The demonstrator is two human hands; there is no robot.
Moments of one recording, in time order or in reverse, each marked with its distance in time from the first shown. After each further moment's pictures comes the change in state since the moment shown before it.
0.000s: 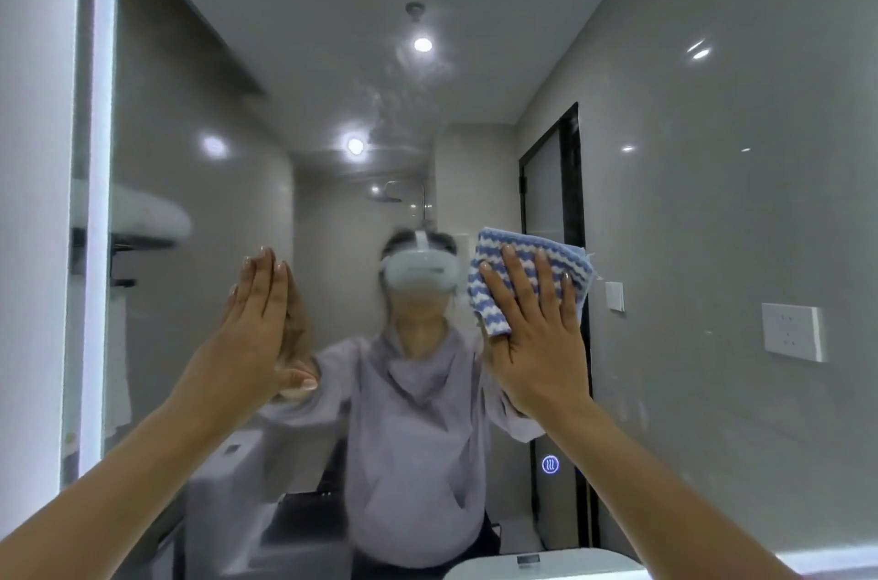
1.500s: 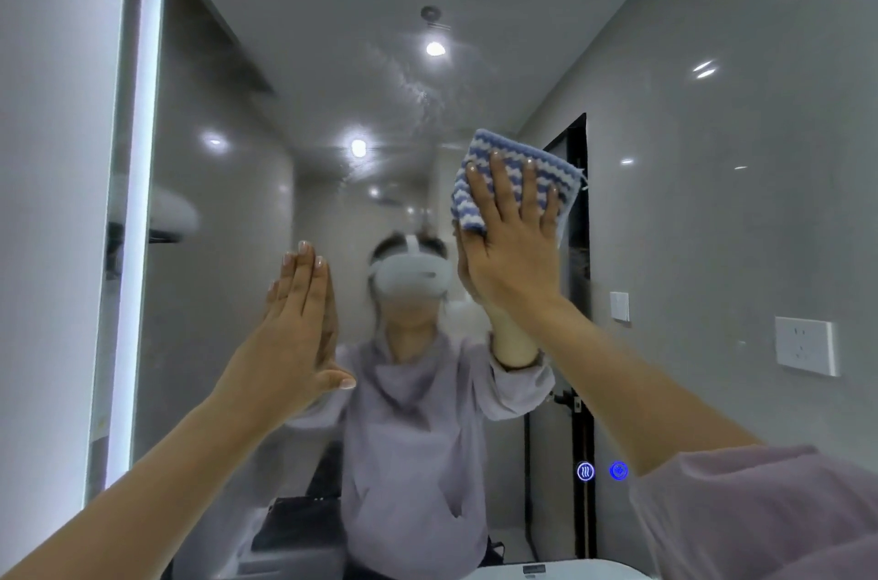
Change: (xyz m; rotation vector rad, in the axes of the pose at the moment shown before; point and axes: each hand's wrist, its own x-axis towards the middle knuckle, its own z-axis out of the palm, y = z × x) left_hand -0.009 0.007 -0.018 -0.158 -0.020 0.039; right_hand 0.110 -0.054 -0.010 0.024 0.044 0.045
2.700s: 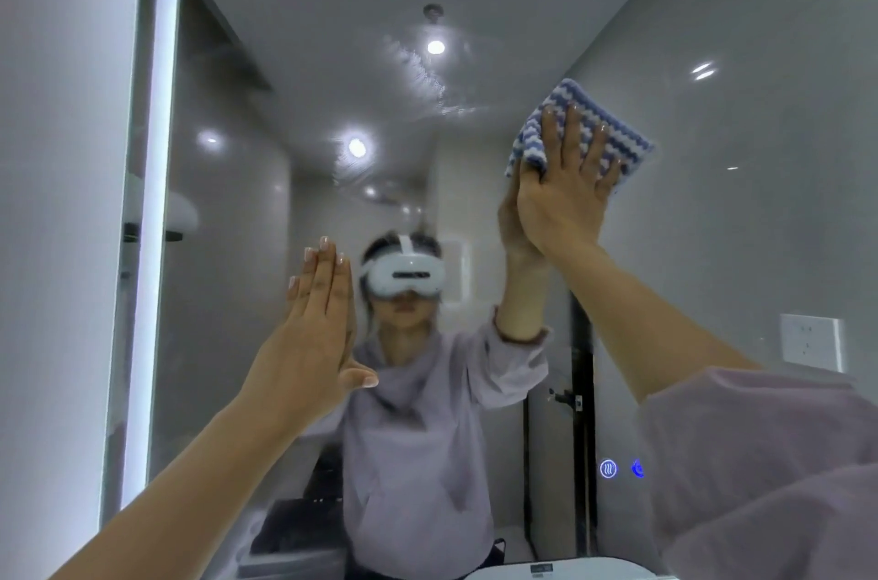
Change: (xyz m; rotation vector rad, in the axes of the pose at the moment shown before) left_hand -0.002 -0.001 0.001 0.024 0.002 0.011; right_hand 0.048 0.018 -0.012 0.044 0.021 0.319
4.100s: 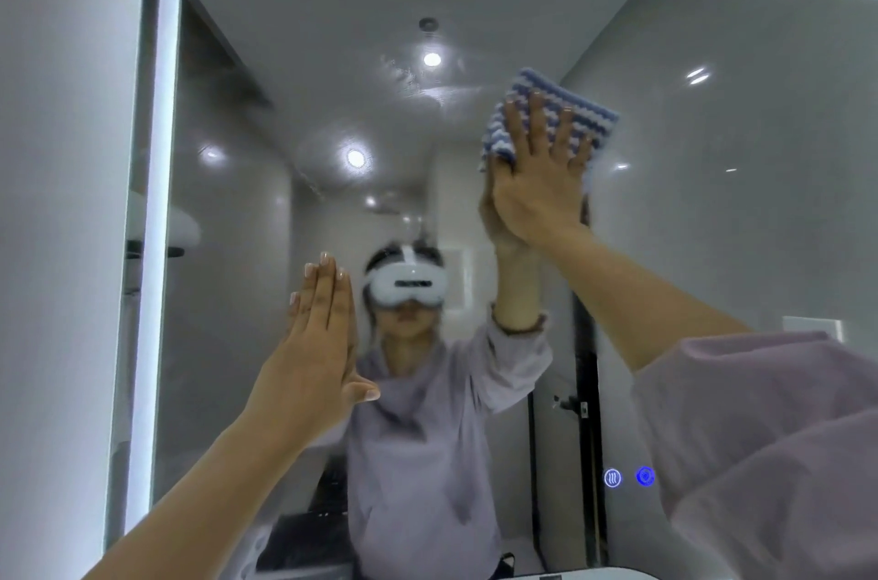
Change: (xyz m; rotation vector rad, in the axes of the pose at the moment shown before) left_hand 0.001 -0.001 0.004 -0.014 0.016 -0.003; right_hand 0.020 -0.020 -0.002 -0.038 -0.002 -0.138
